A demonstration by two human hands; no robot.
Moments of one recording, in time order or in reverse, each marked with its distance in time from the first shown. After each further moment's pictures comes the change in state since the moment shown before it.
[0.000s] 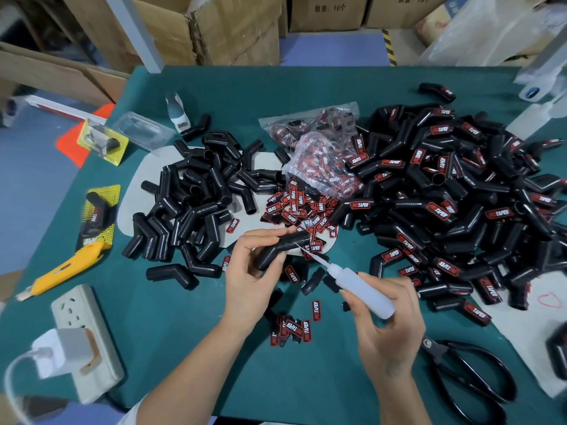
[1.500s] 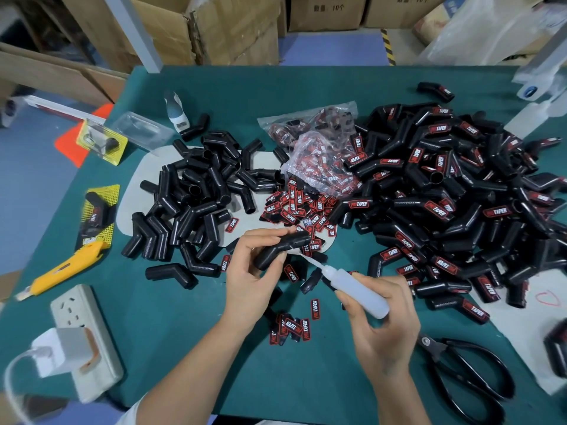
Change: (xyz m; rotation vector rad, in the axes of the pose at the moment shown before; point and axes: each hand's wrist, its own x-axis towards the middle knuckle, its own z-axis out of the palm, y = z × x) left_hand -0.001 0.001 0.001 0.010 -0.016 -0.007; right_hand -0.001 0.003 0.000 0.013 -0.033 -0.040
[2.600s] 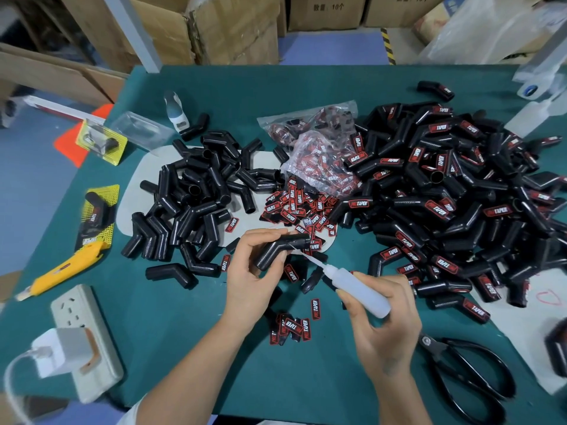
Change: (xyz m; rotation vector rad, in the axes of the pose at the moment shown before) left_hand -0.001 0.007 0.002 0.074 0.008 -0.036; right_hand 0.000 0.001 0.002 0.020 0.002 0.012
